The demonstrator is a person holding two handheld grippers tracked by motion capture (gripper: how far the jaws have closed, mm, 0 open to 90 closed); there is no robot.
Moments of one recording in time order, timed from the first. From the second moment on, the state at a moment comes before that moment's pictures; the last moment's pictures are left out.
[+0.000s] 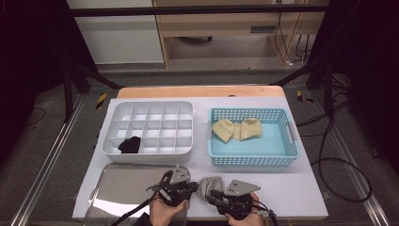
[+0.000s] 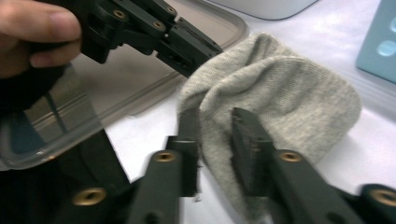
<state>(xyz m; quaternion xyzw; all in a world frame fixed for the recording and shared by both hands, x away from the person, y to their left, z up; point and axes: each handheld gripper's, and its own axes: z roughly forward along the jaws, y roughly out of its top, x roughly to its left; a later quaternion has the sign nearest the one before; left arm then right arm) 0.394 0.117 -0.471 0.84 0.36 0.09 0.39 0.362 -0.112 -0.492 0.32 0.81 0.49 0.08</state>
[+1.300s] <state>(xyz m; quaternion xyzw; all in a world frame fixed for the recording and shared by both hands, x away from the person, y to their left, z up) 0.408 0.107 -0.461 0.84 0.36 0.10 0.40 0.371 -0.087 -0.494 0.30 0.82 0.49 0.05</state>
